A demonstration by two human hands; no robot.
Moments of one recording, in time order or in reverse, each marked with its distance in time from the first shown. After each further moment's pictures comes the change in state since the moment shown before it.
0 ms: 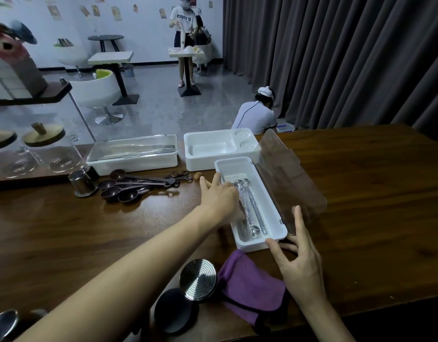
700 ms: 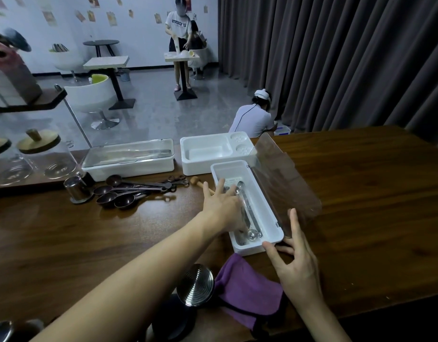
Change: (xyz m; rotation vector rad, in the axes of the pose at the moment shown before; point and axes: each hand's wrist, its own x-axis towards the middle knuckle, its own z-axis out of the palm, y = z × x) left_hand 0.009 0.008 0.013 0.177 -0.117 0.069; right_hand 0.001 -0.001 0.001 0.013 0.003 -0.003
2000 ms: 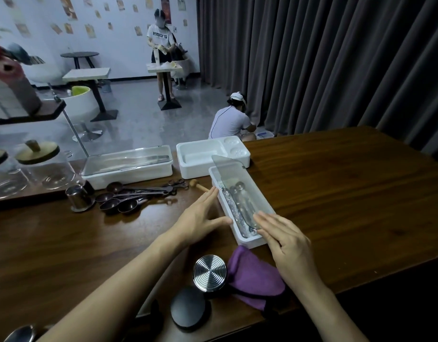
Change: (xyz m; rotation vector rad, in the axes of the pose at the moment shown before) left_hand -0.048 -0.076 0.042 -0.757 0.272 0.202; right_hand 0.001 -0.035 0.007 -0.280 0.016 -0.315
